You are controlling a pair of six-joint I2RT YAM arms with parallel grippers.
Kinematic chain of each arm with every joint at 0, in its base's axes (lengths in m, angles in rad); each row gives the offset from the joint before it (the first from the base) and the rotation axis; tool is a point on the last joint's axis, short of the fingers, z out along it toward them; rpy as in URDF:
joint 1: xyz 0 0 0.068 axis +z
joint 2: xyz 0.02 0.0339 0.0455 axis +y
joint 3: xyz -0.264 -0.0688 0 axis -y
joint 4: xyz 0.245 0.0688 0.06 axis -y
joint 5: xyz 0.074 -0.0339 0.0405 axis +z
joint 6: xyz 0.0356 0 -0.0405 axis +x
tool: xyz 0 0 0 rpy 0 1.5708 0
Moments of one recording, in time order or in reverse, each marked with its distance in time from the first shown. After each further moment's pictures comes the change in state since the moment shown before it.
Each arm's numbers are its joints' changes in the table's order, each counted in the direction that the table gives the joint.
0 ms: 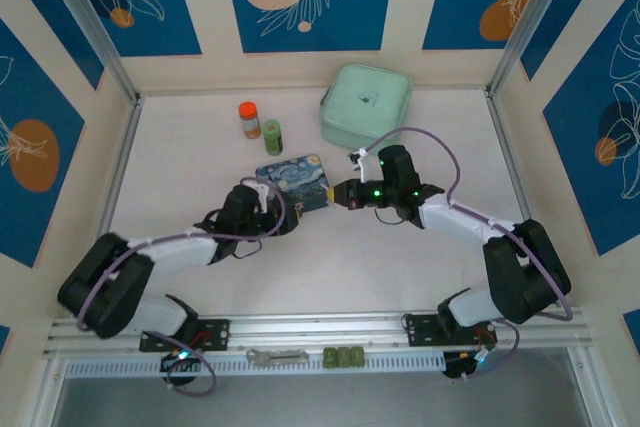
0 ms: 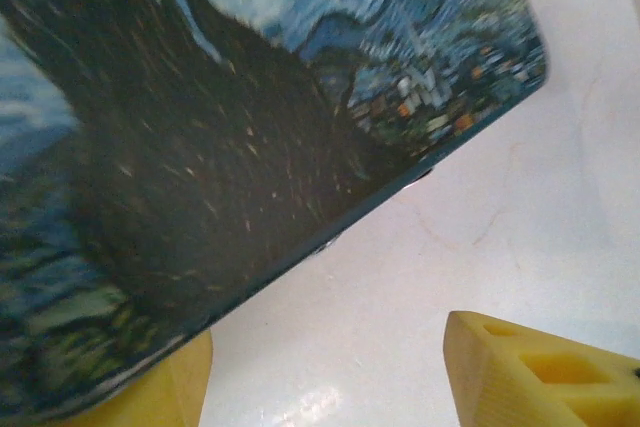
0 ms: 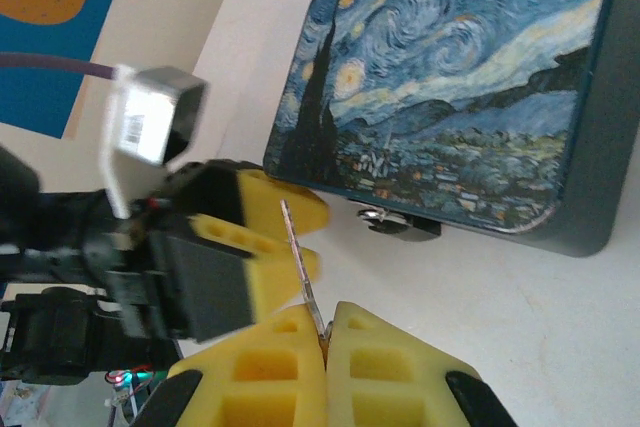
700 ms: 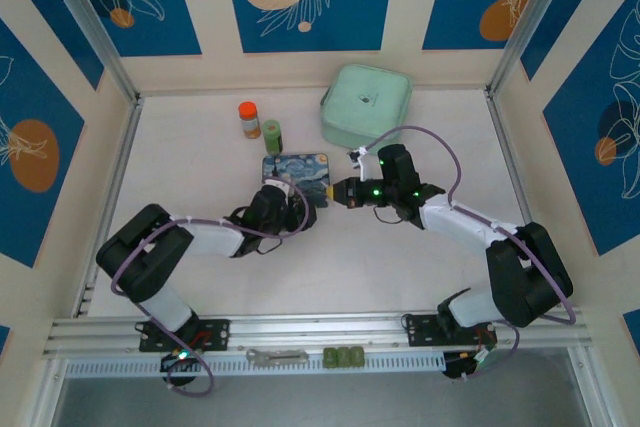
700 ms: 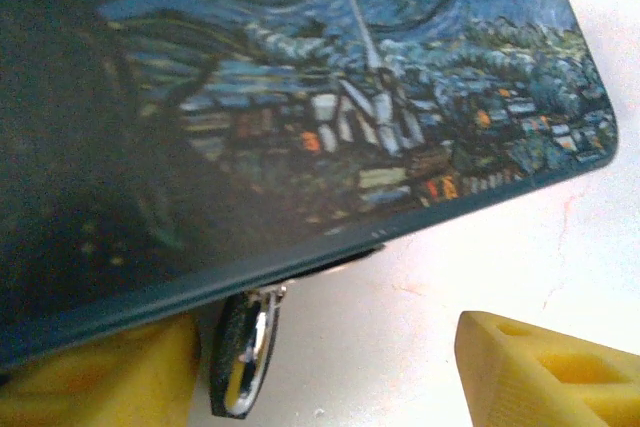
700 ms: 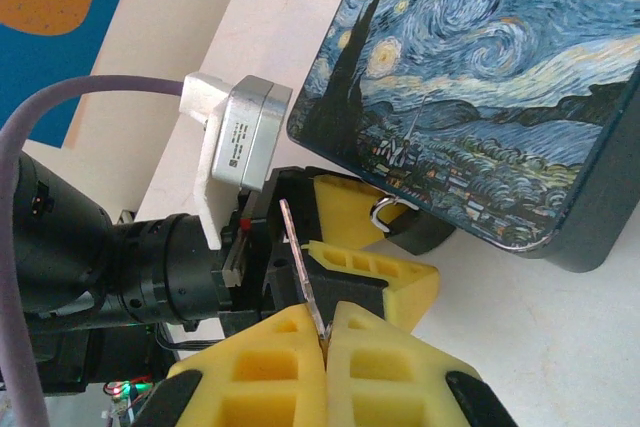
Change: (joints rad) left arm -0.115 0.211 0.097 0.137 0.209 -0.008; right arm -0.003 -0.018 0.003 -0.001 -0.025 0.011
